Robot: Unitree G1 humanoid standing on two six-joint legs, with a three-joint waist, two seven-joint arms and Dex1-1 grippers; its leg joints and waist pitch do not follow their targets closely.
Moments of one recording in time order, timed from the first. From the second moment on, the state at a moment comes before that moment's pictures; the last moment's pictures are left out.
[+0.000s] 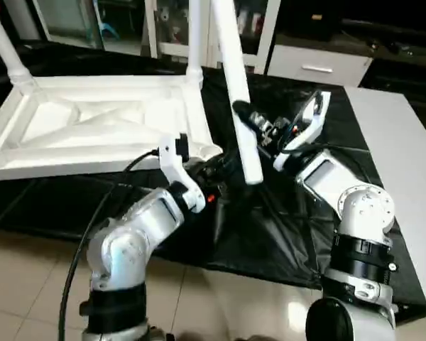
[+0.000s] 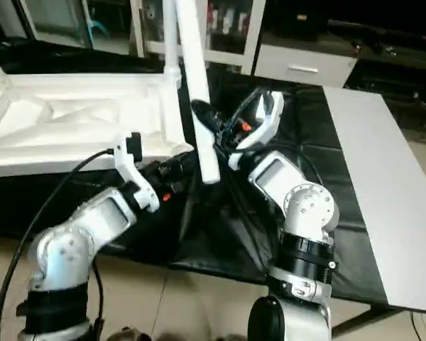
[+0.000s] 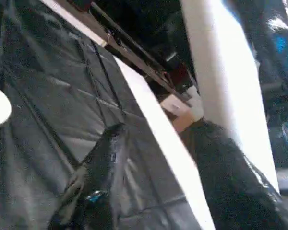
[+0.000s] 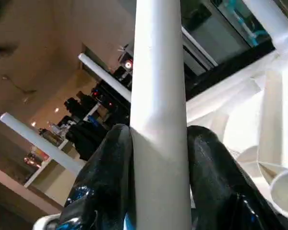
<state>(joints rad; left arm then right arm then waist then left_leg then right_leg) -0.37 -0.14 0.18 -0.19 -0.74 0.95 -0.23 -0.63 0.12 -0.44 0.02 0.81 0.97 0.31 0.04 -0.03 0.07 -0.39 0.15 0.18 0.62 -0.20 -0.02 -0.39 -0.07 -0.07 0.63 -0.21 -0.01</state>
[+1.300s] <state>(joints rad) -0.38 -0.16 0.23 -0.15 -1.17 1.01 -0.14 -0.62 0.11 -0.42 0.02 0.90 0.93 0.25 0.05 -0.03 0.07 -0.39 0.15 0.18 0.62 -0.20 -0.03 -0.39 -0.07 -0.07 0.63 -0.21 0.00</state>
